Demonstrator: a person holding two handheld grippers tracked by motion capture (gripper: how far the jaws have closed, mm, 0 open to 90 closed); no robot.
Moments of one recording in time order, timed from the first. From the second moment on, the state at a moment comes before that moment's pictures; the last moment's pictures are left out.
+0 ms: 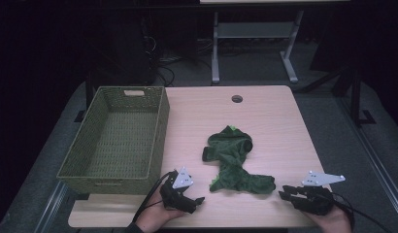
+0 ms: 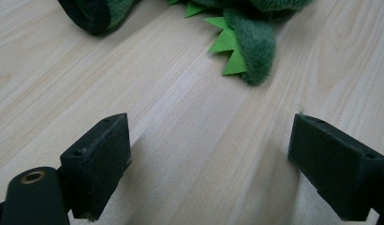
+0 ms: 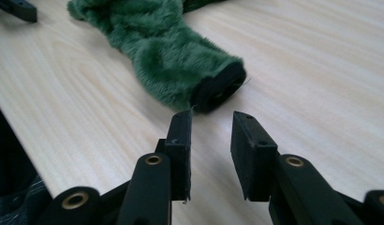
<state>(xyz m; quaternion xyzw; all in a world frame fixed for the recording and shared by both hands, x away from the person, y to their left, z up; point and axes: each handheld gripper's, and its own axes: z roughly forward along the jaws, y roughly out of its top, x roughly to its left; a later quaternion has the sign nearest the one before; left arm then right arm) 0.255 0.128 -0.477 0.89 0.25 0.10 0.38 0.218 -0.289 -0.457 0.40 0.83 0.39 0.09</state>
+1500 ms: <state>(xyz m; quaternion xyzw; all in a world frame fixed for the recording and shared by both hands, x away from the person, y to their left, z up) 0.255 0.127 -0.477 0.89 0.25 0.10 0.38 0.261 -0.223 -0.410 0.27 0.85 0.45 0.07</state>
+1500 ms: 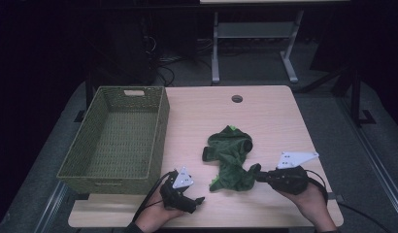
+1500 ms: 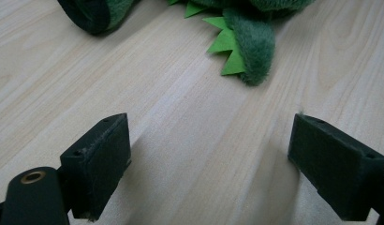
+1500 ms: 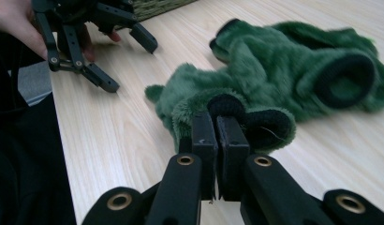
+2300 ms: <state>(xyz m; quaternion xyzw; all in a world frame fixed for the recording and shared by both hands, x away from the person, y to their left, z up) 0.256 0.127 -0.477 0.89 0.25 0.10 0.38 0.302 -0.163 -0.403 0.23 0.86 0.46 0.05</state>
